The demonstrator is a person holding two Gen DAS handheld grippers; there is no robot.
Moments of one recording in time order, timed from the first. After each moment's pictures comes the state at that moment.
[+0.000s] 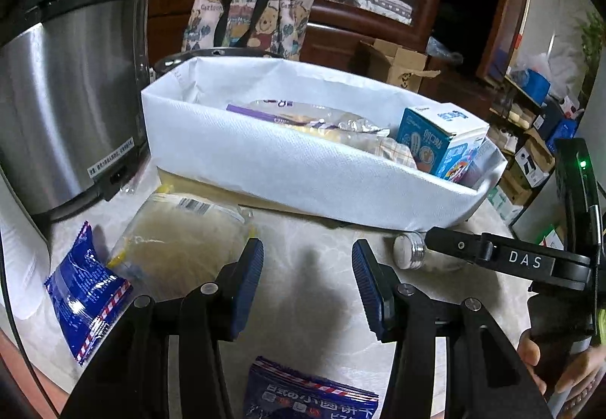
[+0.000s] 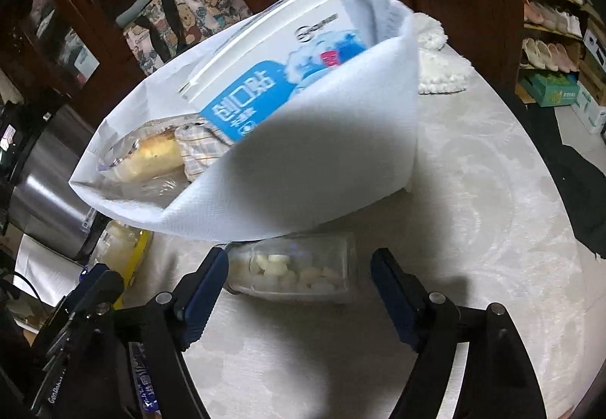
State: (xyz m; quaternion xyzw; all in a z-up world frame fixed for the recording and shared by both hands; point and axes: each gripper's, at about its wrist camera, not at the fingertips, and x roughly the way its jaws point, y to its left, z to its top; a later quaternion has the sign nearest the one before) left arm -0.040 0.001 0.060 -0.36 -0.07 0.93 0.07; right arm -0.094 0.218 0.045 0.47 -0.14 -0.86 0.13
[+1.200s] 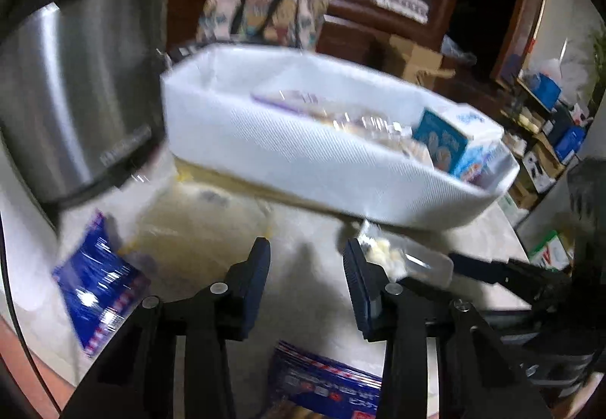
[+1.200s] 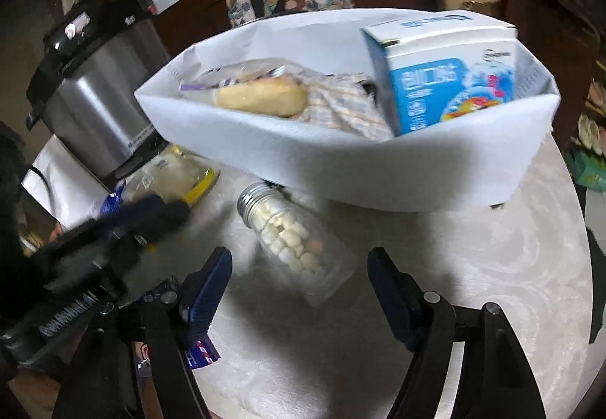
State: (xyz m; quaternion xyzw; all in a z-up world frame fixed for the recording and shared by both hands) left arm -0.036 -0.017 0.064 -0.36 -0.09 0.93 0.05; right arm -0.070 0.147 0.051 0.45 -0.01 -0.86 0.23
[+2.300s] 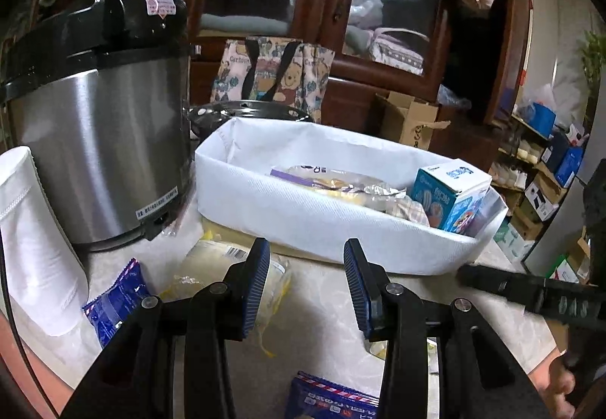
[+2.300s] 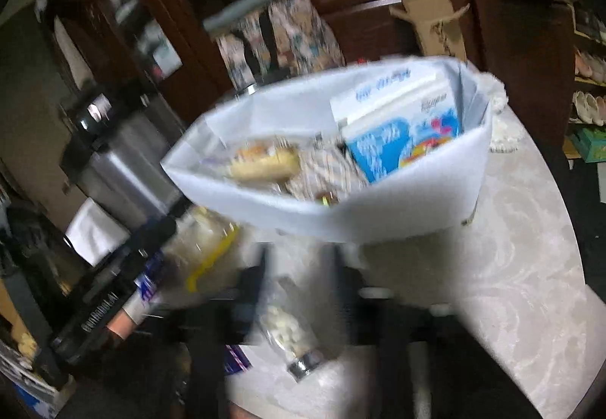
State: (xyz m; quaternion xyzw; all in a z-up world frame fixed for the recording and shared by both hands) left arm -0.022 -0.022 0.087 -0.27 -0.08 0.96 0.03; right arm -0.056 0.194 0.087 0.41 -0.11 -0.88 0.24
